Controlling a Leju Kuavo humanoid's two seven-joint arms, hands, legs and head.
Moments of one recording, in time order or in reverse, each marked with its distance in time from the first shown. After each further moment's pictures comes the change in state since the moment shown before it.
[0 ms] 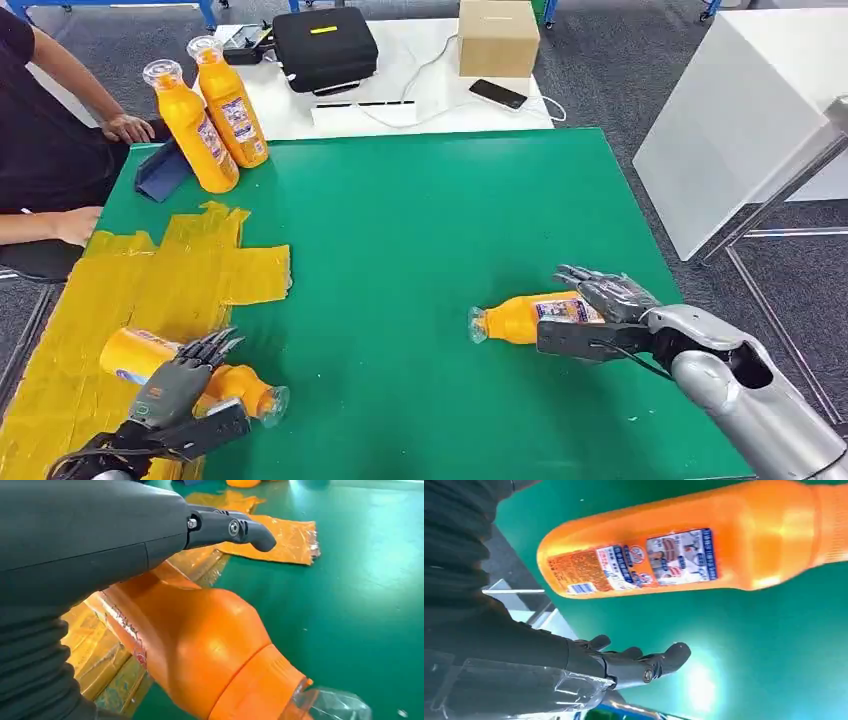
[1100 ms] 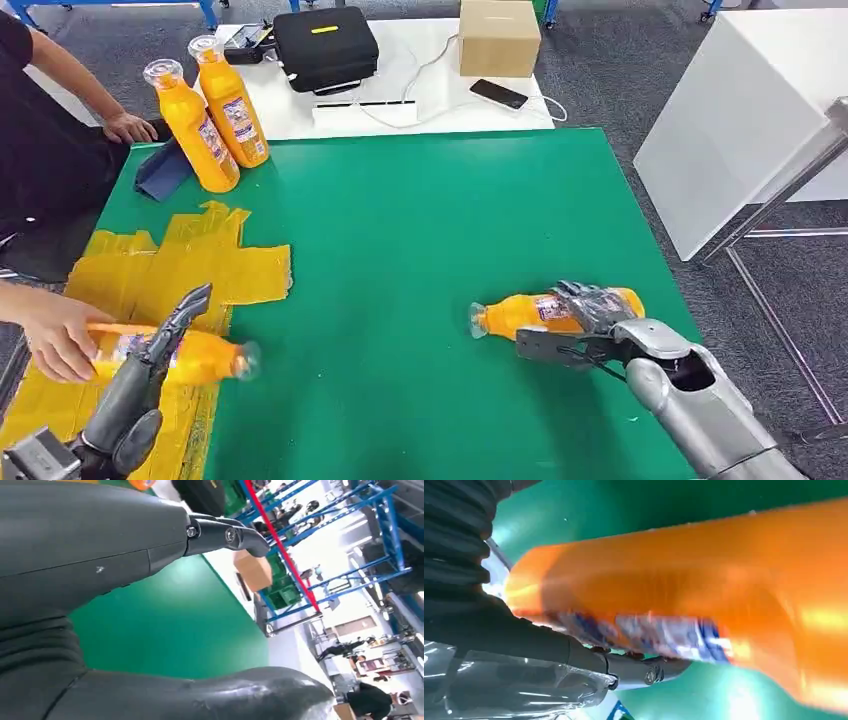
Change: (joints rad) left arm 0.110 -0.153 0.126 -0.429 0.766 -0.253 -0.139; right arm -0.007 0.187 -0.011 0.267 0.318 -0.039 0.012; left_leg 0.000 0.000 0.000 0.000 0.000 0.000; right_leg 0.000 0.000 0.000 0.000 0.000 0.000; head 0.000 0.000
